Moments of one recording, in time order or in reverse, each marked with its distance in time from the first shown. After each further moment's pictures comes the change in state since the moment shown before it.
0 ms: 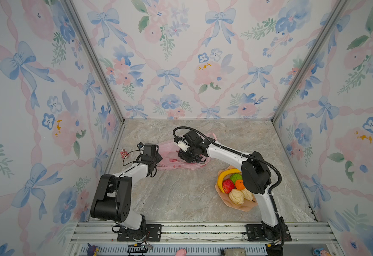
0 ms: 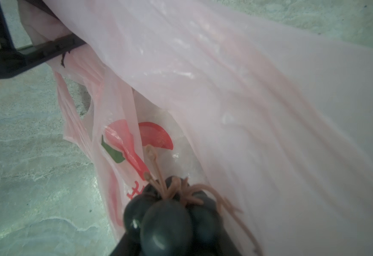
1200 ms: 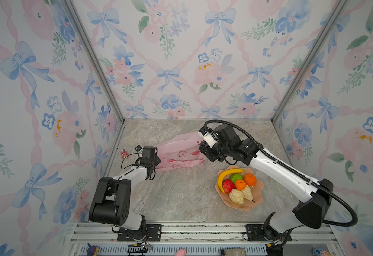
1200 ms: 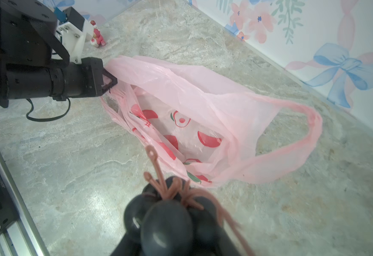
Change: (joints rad) left arm 0.014 -0.034 -0.058 0.018 -0.017 -0.002; right arm -0.016 -0.681 -0.351 -0.155 0.131 0.122
